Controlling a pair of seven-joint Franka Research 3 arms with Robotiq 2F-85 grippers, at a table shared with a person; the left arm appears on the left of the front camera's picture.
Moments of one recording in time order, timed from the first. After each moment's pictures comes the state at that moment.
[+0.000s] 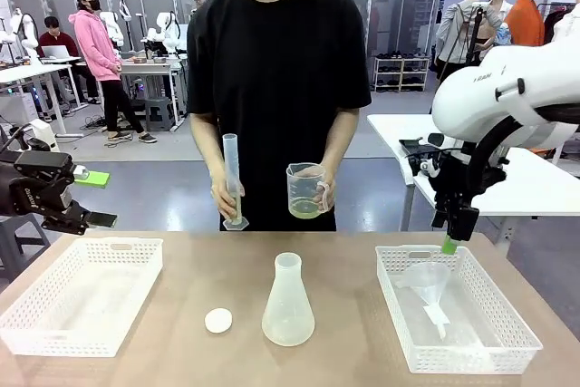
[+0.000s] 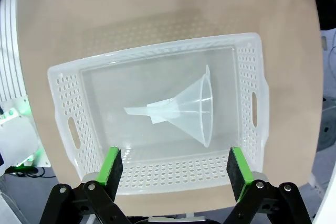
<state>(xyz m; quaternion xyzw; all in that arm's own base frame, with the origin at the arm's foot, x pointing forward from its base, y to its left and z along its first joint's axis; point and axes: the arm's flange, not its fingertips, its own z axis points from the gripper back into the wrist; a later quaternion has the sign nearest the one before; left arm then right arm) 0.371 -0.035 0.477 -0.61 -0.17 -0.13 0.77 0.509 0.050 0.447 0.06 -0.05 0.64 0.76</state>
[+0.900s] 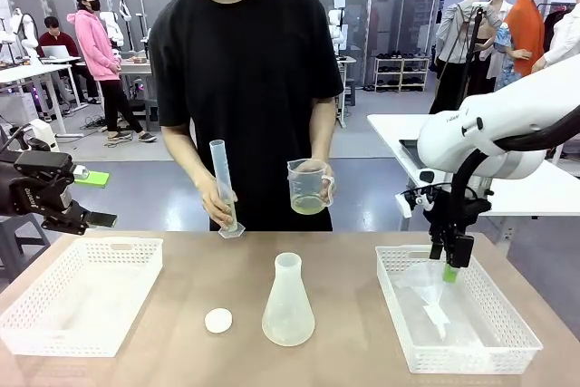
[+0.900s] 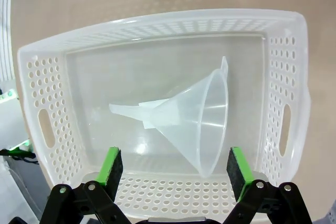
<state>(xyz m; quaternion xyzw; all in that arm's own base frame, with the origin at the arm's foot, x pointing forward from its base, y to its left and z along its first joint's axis) 0.370 -0.035 0.477 -0.61 -0.17 -0.13 0.77 0.546 0.036 0.364 0.11 0.02 0.66 0.74</state>
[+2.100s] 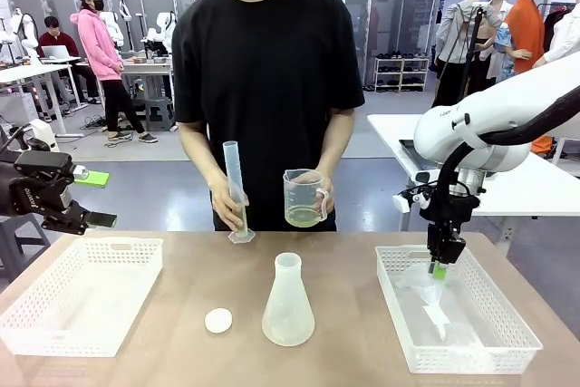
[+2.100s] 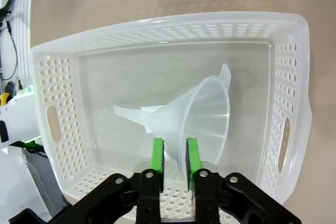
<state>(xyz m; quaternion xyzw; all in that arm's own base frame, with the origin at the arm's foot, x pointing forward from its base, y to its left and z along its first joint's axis) 0.370 -0.035 0.477 -0.61 -0.17 -0.13 0.77 0.580 0.030 0.354 0.17 0.05 0.66 0.73</state>
